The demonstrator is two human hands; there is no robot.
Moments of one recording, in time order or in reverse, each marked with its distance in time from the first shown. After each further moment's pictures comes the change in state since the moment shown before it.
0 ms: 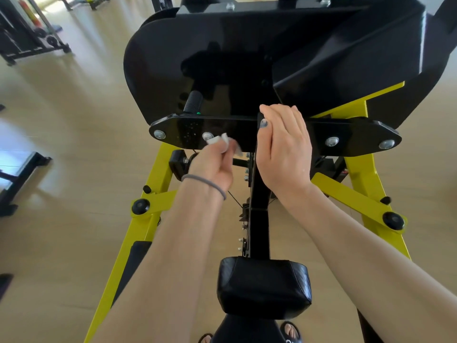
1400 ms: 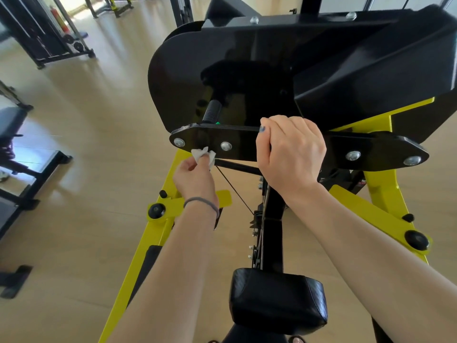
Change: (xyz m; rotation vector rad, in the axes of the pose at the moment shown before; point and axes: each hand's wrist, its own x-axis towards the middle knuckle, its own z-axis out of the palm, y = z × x) left_hand 0.008 0.009 -0.035 0.248 0.470 0.439; right_hand 0.020 -0.012 0.017 -0.190 0.109 -0.218
